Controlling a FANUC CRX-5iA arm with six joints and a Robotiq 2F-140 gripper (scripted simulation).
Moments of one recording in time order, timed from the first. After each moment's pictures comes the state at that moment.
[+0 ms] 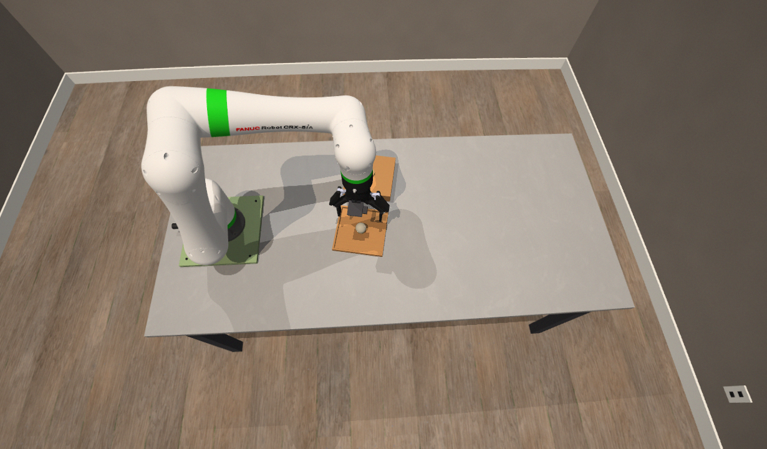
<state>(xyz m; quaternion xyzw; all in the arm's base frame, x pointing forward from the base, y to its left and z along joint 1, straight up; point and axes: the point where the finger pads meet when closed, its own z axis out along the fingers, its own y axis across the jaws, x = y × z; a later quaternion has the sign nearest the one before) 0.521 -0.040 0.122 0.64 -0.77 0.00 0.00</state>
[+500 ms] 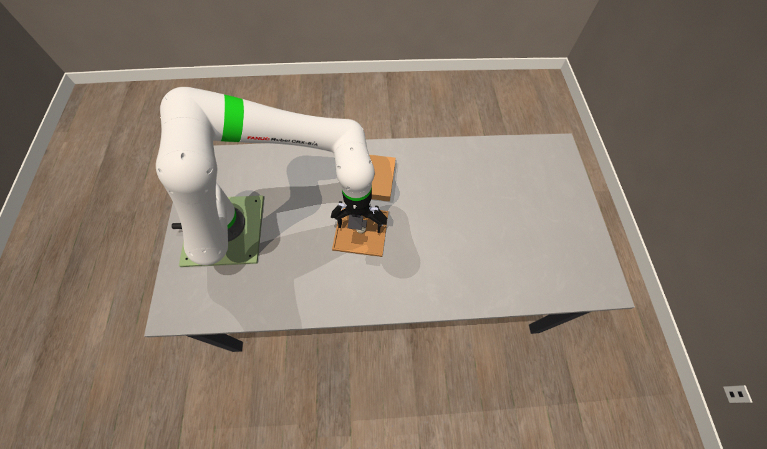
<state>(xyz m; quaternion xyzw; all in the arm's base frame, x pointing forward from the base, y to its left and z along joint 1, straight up) 0.516 -0.041 0.030 0.64 -0.77 0.00 0.00</state>
